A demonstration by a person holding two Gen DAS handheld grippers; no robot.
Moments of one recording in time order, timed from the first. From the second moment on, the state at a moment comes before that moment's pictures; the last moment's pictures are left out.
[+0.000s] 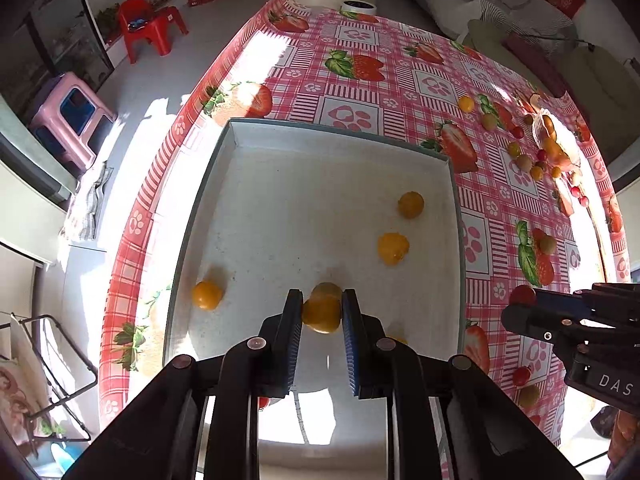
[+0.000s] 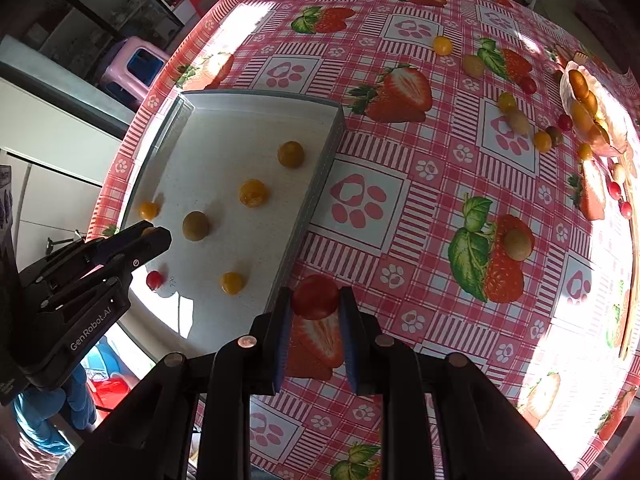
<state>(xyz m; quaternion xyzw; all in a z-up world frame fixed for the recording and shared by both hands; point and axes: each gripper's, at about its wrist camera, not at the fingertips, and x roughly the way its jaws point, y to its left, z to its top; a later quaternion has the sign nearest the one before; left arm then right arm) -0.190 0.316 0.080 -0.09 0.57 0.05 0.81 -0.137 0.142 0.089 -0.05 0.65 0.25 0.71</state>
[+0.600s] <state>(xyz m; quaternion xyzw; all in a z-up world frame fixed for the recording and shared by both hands) -0.143 0.346 0.035 -0.08 0.59 0.06 0.80 -0.119 0.215 0.046 -0.09 0.67 0.28 0.68</state>
